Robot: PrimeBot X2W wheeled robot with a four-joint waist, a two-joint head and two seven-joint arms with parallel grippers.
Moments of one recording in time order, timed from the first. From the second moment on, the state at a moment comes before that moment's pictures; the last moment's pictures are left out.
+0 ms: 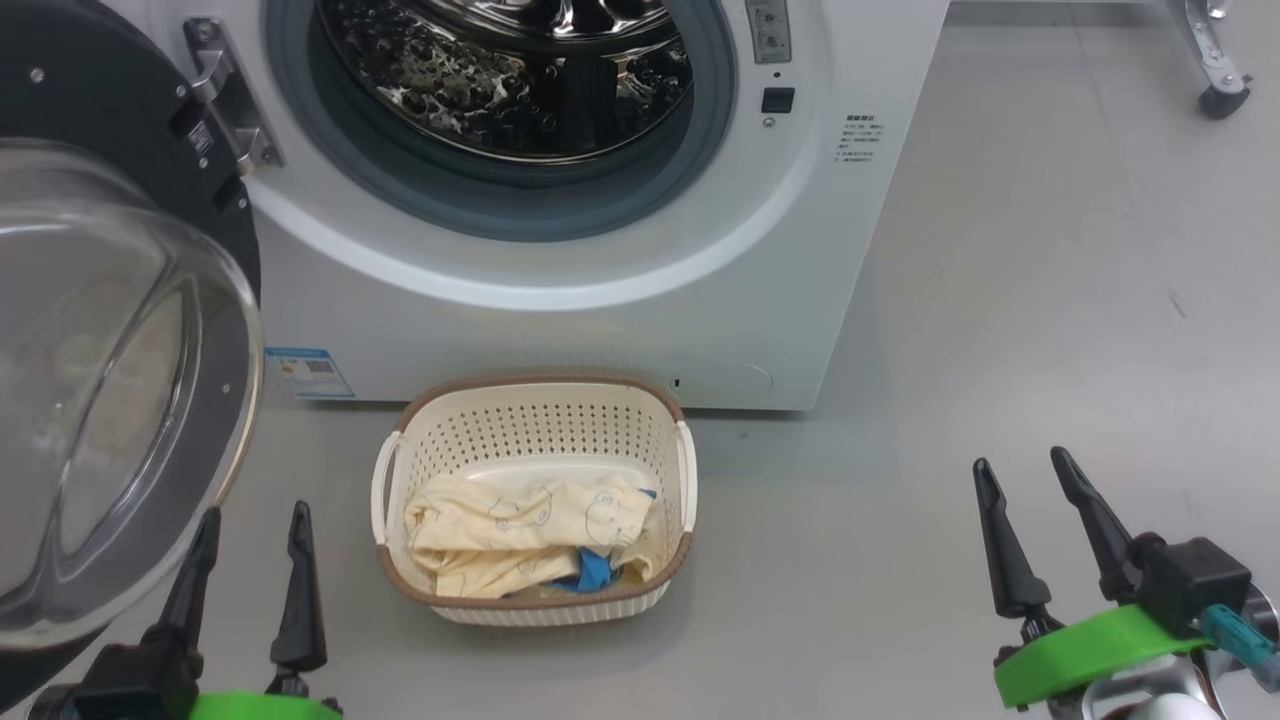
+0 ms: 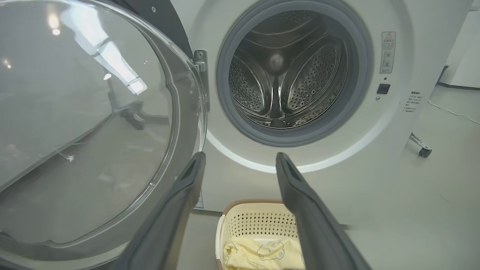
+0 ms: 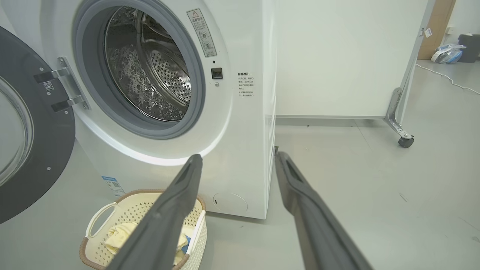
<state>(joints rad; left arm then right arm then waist) 0.08 0.27 -0.16 -0.03 -0.30 0.15 -0.23 0.10 -0.06 0.03 0.05 0.15 0.13 -0.24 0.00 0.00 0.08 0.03</state>
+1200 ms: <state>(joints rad) -0.14 0.24 -0.20 0.05 -0.33 0.11 -0.23 0.02 -0.07 0.03 0.03 0.15 0.13 -0.25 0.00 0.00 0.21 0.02</state>
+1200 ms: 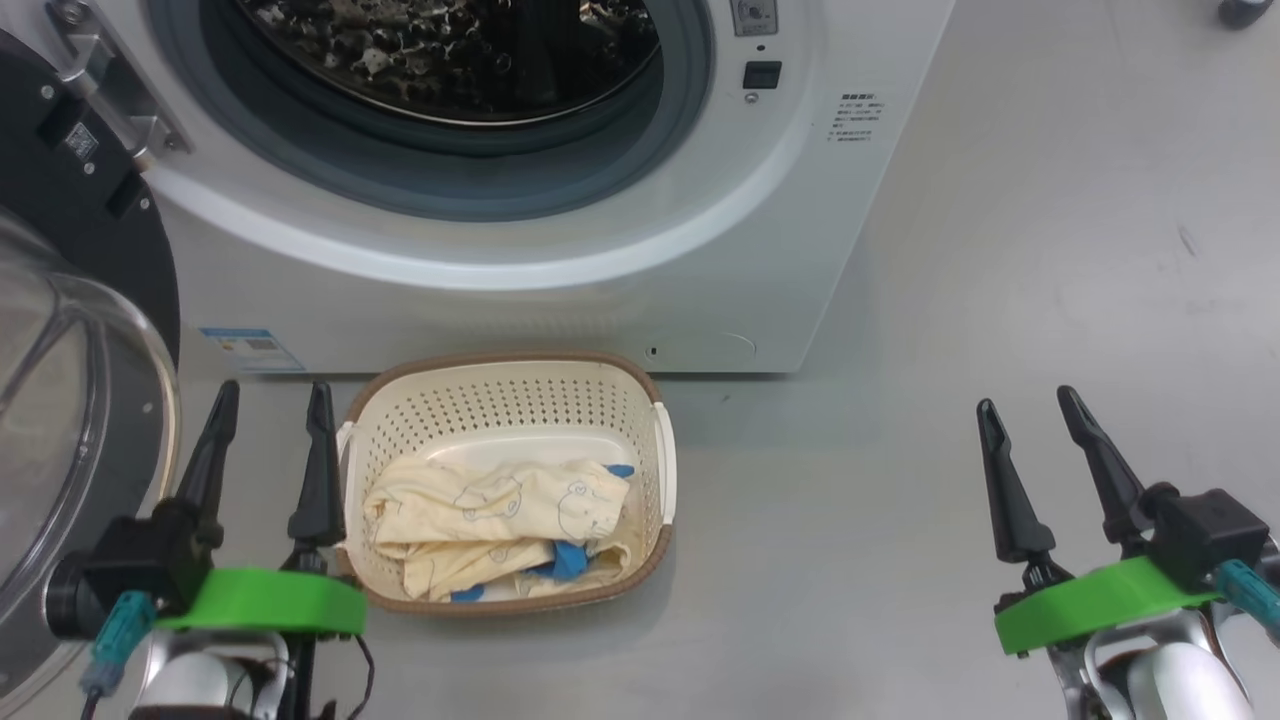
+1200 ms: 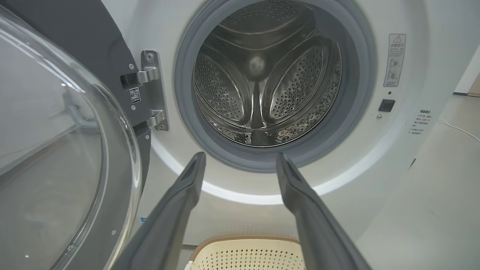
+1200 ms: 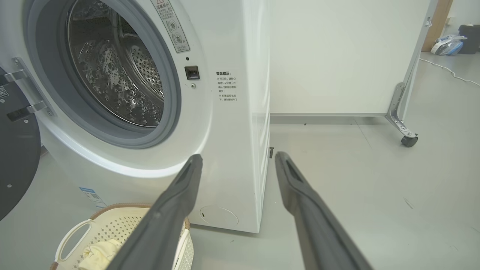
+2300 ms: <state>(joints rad) -0.60 0.17 -0.27 0.46 -0.33 0.01 -0.24 -0.14 -0.07 0.05 0.01 0.16 0.13 -0.25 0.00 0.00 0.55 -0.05</state>
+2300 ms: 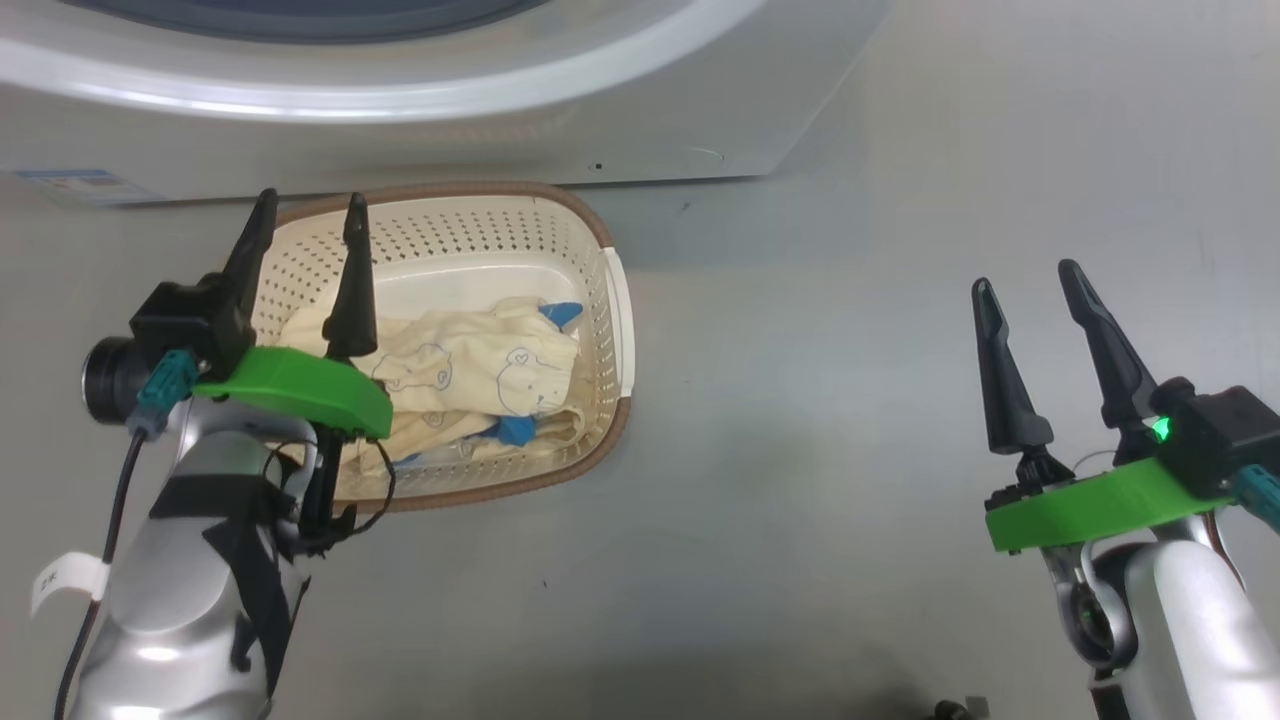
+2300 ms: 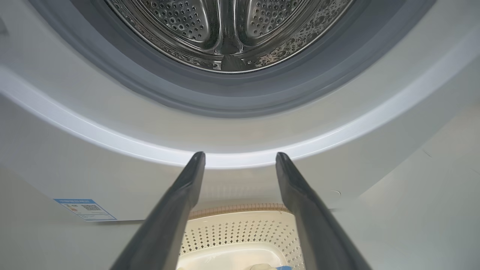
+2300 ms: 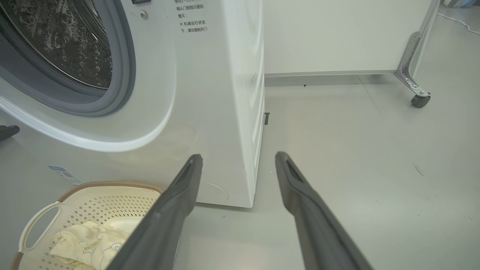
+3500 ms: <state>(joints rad) -0.91 0.15 -0.54 1.10 -0.16 -0.12 -0.25 -0.24 -0.07 0.03 -0.06 0.14 0.13 -0.25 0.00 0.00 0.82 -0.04</state>
